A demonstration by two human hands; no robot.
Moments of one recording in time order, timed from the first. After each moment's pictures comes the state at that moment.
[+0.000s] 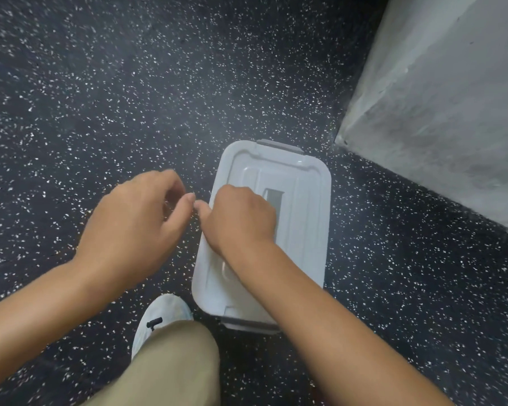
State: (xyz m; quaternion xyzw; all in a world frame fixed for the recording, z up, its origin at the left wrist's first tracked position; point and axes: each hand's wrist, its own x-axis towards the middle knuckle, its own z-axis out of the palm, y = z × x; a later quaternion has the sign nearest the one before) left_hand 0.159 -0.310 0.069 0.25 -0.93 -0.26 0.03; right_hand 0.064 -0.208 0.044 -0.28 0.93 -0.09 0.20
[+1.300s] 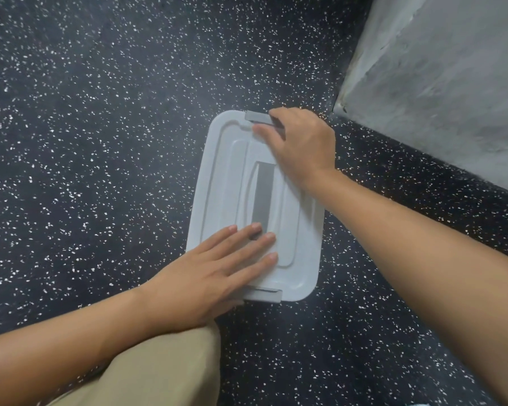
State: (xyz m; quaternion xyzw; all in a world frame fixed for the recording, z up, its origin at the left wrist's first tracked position) left_hand 0.191 -0.241 -0.013 -0.22 -0.96 -0.13 -0.11; right_hand -0.062 -0.146 -0.027 -0.33 0.92 -0.18 -0.07
